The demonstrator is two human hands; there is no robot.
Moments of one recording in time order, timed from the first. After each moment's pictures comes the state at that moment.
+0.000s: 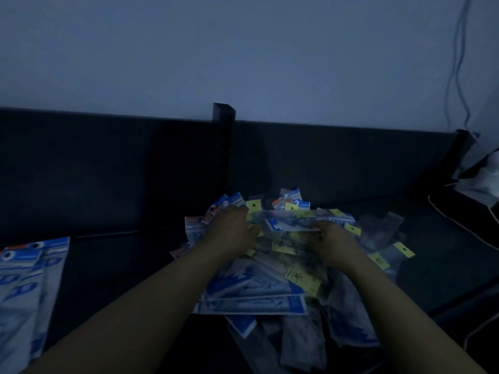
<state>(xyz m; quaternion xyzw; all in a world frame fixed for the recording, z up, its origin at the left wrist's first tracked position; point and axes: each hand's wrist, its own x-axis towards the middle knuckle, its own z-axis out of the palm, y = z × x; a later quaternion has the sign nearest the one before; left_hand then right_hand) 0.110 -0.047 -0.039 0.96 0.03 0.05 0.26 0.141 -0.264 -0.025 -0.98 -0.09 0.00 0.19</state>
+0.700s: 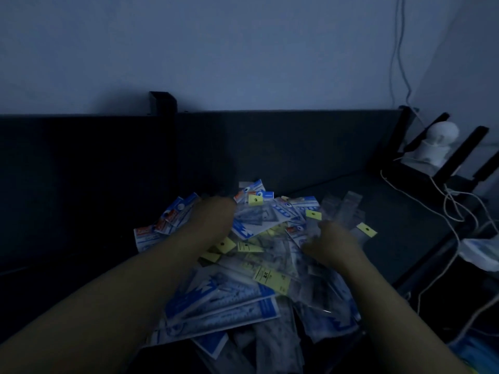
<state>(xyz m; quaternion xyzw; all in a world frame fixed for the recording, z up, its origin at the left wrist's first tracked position) 0.182 -0.076 -0.044 0.99 -0.08 0.07 0.06 0.132 -0.305 -0.028 -0.98 0.11 0.03 0.17</state>
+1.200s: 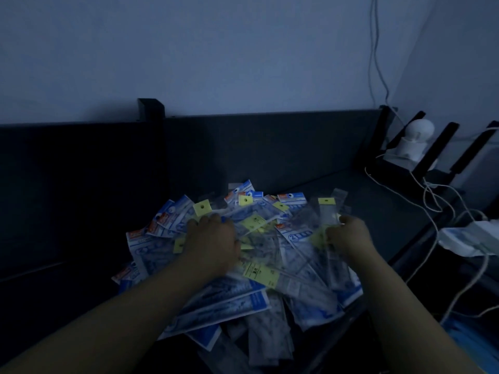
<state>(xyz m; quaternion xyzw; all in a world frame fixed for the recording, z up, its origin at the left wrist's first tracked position) 0.113 -0.096 -0.041 1.00 -0.08 0.05 0.00 0.127 -0.345 -0.026 -0.84 0.24 -0.08 0.48</state>
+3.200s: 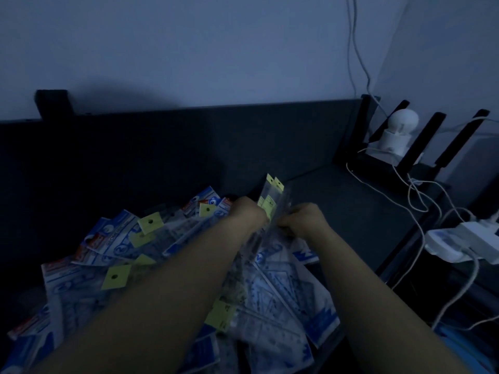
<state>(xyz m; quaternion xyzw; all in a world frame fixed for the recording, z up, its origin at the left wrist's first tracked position) 0.223 -0.229 -0.016 0.85 0.08 -0.11 0.51 0.219 -0.363 -0.037 -0.84 0.19 0.00 0.50</state>
